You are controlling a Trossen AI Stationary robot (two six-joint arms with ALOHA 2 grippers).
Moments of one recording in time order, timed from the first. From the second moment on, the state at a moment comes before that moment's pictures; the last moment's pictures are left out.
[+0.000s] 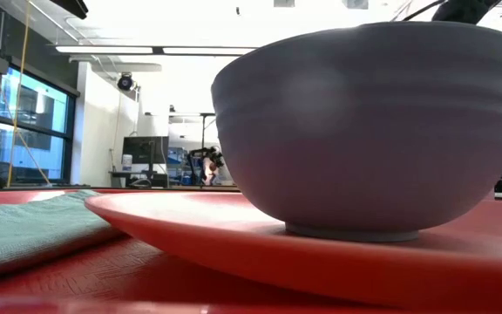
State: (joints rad) left arm 0.12 0.74 1.35 -1.36 -0.77 0.24; right arm -0.28 1.30 0.64 -0.88 -0.14 1.31
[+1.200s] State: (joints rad) left arm 0.12 0.74 1.35 -1.36 -0.77 0.26; right arm -0.28 1.30 0.52 -0.70 -0.18 1.35
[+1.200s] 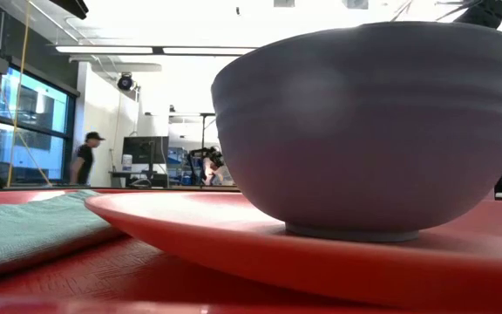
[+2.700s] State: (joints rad) left arm 0.12 0.74 1.35 -1.36 -0.77 0.26; right arm -0.28 1.30 0.63 -0.71 -0.14 1.22
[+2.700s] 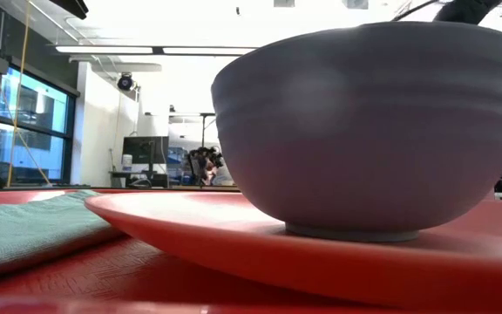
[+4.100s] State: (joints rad) left arm 0.12 0.74 1.35 -1.35 -0.71 0.22; right arm 0.21 1.30 1.47 -1.29 -0.06 1.15
